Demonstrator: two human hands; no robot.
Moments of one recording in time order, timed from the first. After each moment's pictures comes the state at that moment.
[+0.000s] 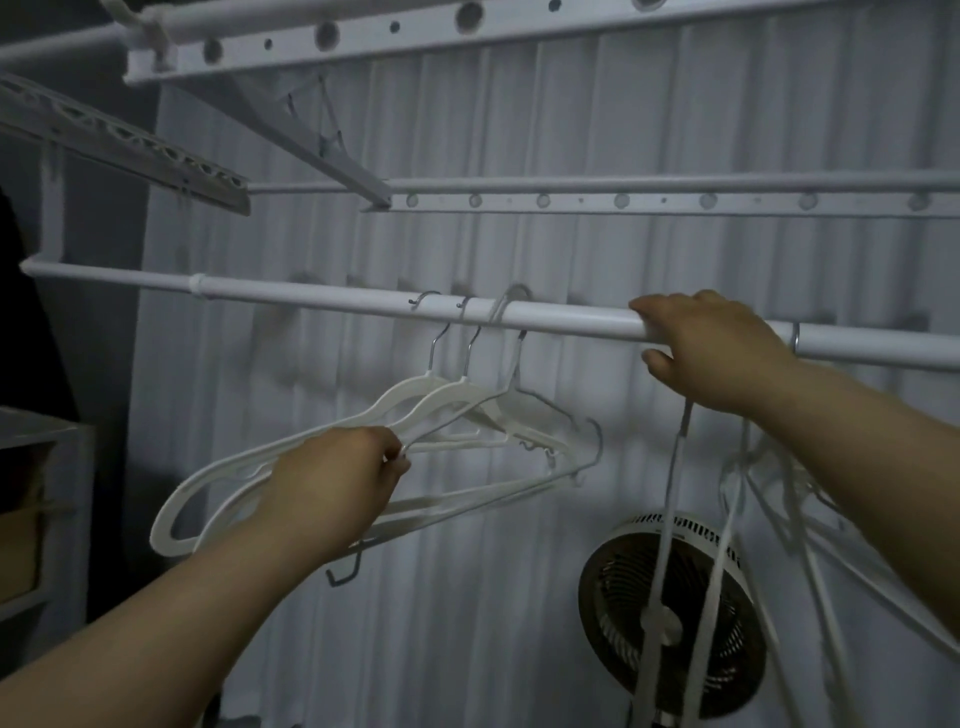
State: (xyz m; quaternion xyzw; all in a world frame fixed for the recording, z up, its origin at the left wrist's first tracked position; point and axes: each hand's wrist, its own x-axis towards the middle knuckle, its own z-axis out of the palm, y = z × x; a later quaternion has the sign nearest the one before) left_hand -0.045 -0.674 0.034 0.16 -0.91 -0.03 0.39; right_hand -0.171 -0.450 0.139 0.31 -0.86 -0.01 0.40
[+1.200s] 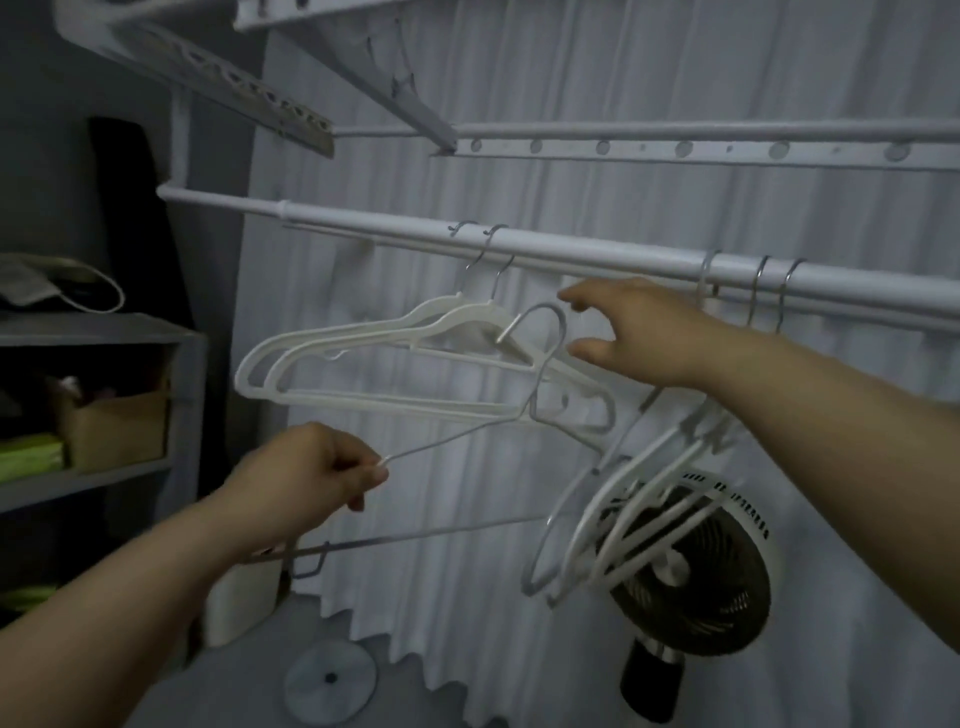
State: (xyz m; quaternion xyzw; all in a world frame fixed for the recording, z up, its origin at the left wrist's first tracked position) left_hand 0.033 -0.632 -0.025 0.24 -0.88 -0.29 0.29; right_hand -0.129 -0.459 0.110 0.51 -0.82 0.04 0.26
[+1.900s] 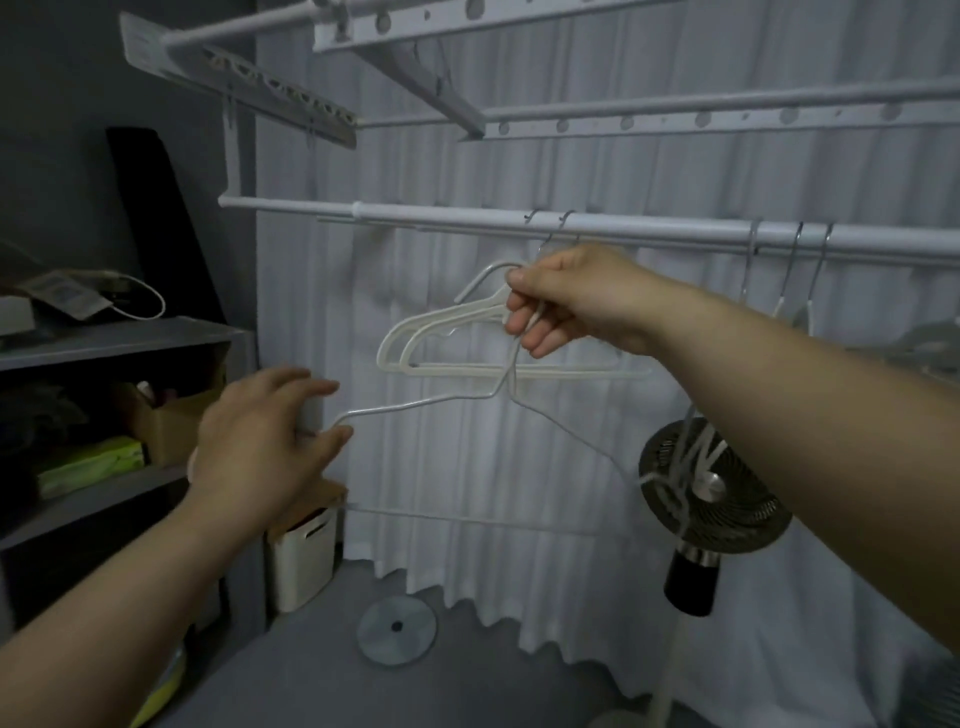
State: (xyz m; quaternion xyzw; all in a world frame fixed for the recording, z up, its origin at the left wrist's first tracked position) left_hand 0.179 -0.684 -0.032 0.30 -0.85 -0.09 0.43; right_hand 0.024 -0.521 0.090 0.49 -0.73 0.47 -0.11
